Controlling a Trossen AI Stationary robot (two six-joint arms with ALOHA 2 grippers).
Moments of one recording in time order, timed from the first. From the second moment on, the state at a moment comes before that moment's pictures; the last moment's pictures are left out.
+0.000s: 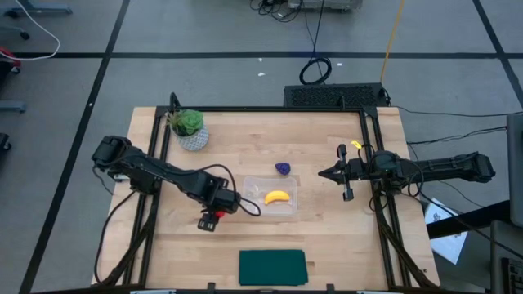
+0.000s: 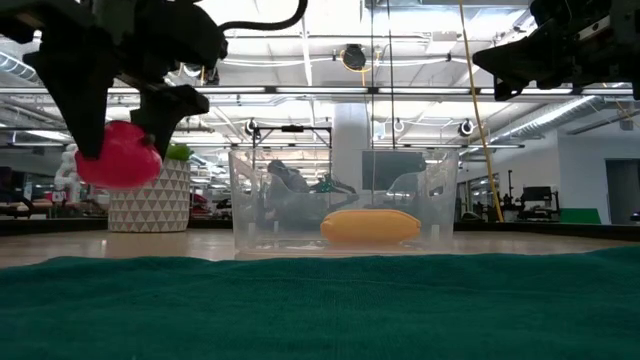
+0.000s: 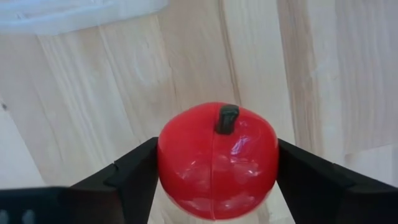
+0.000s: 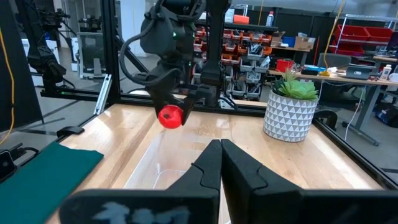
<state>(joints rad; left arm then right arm) -0.29 1.62 1.14 -0.94 0.08 -0.06 -0.01 0.50 0.14 0.36 -0.08 -0.06</state>
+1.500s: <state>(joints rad) -0.15 1.48 1.41 -1.07 0.08 0.16 -0.01 0.50 0.14 0.34 -0.08 -0.06</state>
